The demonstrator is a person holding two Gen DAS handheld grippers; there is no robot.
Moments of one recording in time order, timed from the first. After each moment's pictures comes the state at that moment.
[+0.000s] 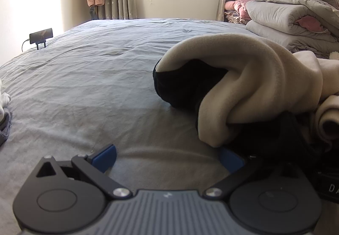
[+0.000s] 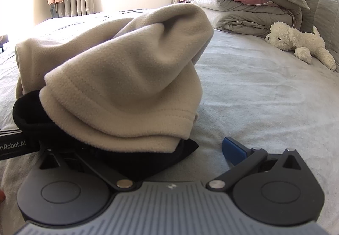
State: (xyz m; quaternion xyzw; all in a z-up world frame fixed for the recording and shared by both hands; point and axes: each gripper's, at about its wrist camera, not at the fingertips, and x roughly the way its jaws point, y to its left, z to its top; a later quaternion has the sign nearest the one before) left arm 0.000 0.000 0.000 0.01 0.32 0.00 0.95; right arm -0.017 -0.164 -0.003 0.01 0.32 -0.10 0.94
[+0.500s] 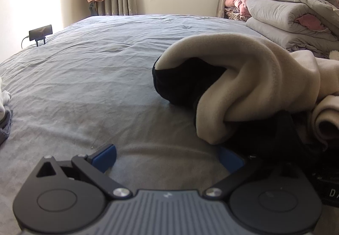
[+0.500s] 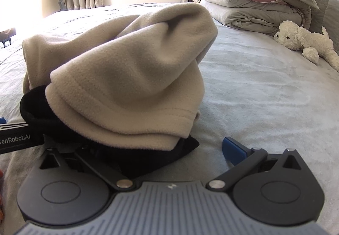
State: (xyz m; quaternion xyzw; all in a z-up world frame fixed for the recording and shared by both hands) left arm -0.003 0.002 0.005 0.00 0.34 0.00 0.94; right arm -0.017 -0.162 -0.002 0.02 0.34 -0.07 0.94
